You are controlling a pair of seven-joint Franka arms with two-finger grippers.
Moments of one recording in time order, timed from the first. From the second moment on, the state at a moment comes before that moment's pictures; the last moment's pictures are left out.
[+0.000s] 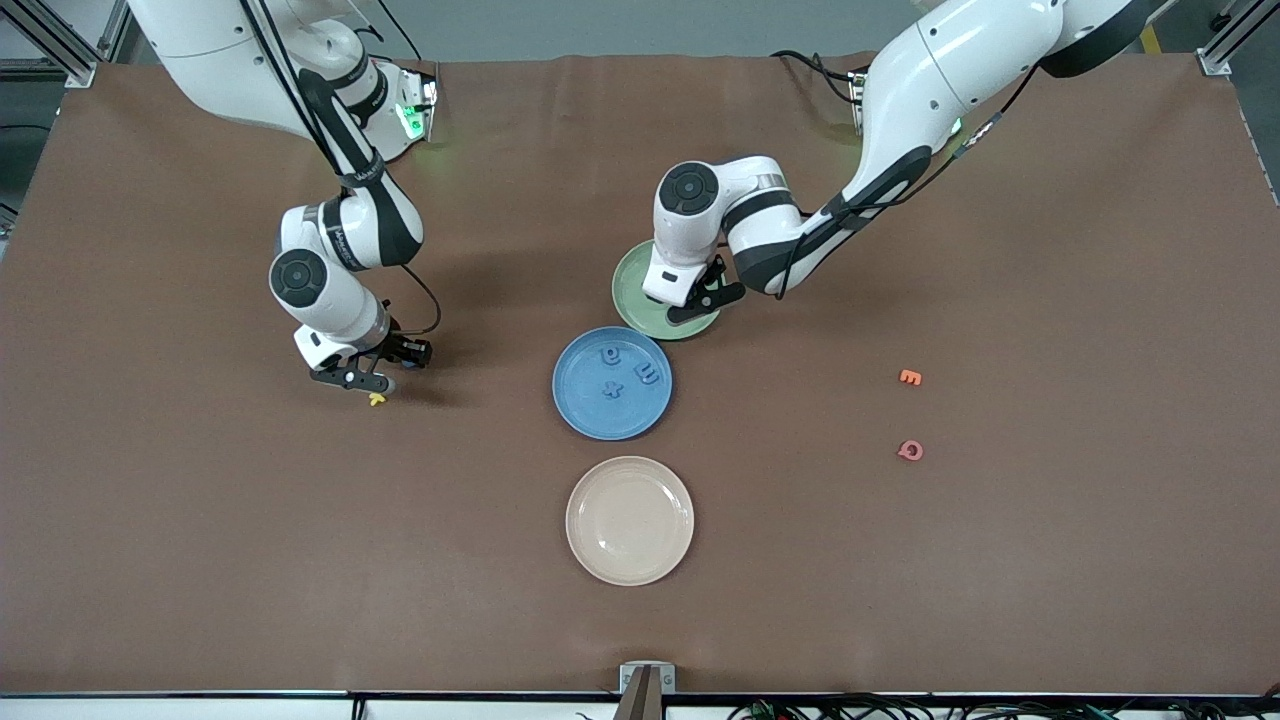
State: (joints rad) left arm -0.09 0.72 -0.84 -1.94 0.64 2.29 -1.64; right arm 0.30 0.35 -0.06 -2.35 0.07 2.65 0.37
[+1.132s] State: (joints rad) left arm -0.08 0.70 -0.83 -1.85 0.64 2.21 -1.71; right arm 0.32 0.35 -0.06 -2.36 0.09 2.65 0.37
